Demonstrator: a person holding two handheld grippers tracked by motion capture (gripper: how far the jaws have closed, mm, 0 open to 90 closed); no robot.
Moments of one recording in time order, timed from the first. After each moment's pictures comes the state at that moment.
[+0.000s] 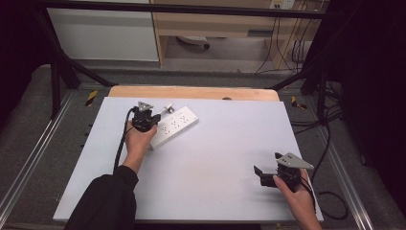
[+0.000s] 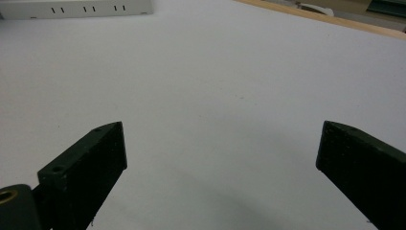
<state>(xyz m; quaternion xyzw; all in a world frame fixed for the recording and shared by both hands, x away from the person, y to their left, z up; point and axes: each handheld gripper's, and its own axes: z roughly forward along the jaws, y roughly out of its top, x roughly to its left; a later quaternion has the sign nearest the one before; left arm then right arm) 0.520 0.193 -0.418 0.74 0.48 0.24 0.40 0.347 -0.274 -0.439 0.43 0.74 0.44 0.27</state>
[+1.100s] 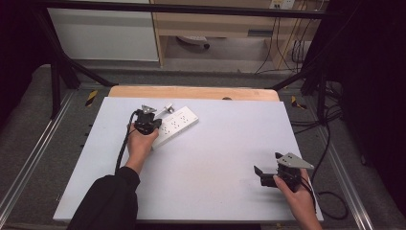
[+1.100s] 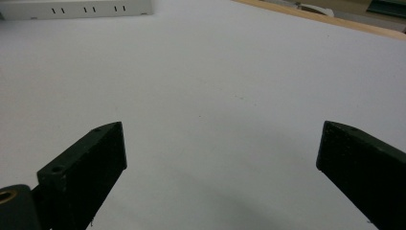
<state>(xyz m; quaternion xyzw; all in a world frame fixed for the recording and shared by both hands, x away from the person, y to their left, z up) 0.520 0.190 -0.431 0.75 0.49 0.23 0.37 0.347 -0.275 -0.439 0.43 0.75 0.44 0.27</state>
